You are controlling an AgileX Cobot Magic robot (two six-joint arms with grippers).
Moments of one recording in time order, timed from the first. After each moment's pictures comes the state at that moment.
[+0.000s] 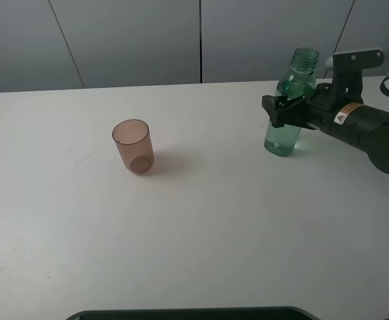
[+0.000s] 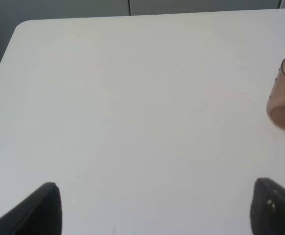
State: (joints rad) left arm -0.07 0.00 -0.51 -0.02 1.09 0.03; right arm 0.21 1.86 -0.50 -0.16 -0.90 0.16
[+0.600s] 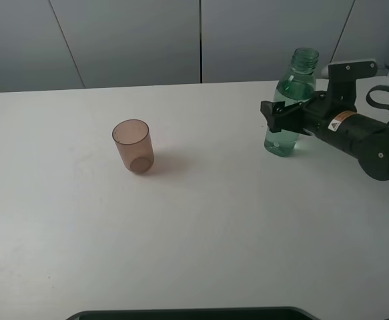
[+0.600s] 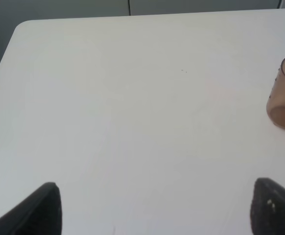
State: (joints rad) left arm -0.07 0.00 -0.51 -0.02 1.09 0.03; right arm 0.21 1.95 -0.51 -0.14 -1.00 0.16
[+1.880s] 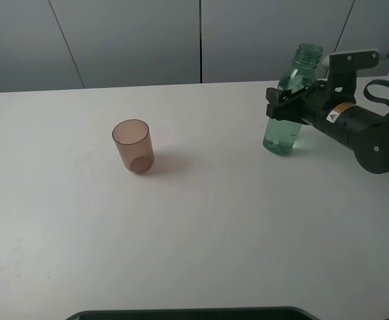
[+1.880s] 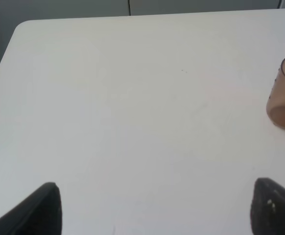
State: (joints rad) left arm -0.07 0.00 -0.51 -0.02 1.09 0.03; right arm 0.21 1.96 -0.55 -0.13 -1.03 0.15
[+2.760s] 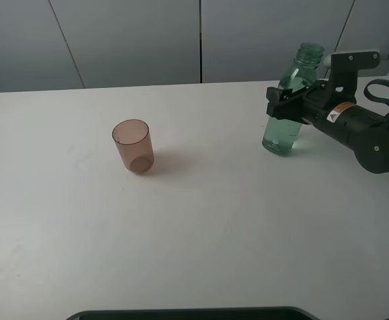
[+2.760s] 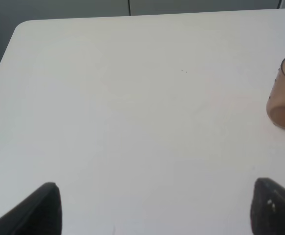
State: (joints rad) left arm -0.07 0.00 -0.51 -0.02 1.09 0.03; right arm 0.21 1.96 -0.55 -0.14 -1.03 0.18
